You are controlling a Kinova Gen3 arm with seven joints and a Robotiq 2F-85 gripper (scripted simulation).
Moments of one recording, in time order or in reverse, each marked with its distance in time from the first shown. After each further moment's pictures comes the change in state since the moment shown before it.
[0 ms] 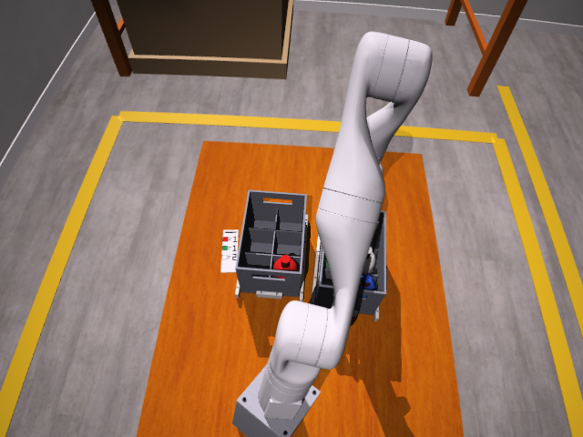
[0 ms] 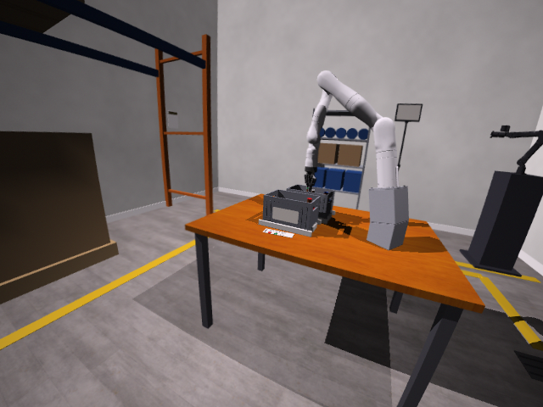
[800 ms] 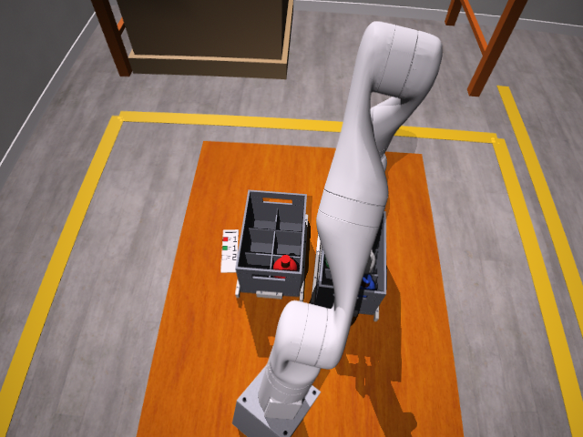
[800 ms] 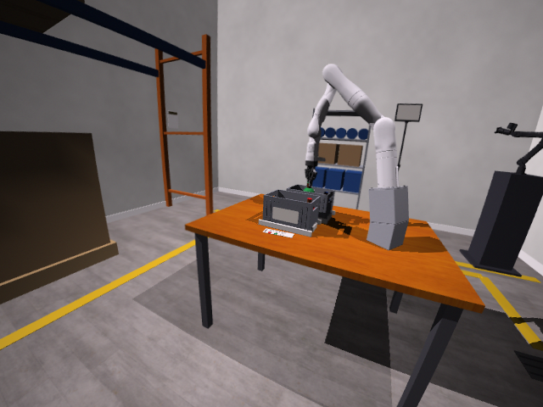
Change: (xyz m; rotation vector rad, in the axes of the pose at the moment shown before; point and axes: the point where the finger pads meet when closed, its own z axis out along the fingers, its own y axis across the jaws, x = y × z) arm 0.000 0.000 -0.036 0.000 0.000 0.000
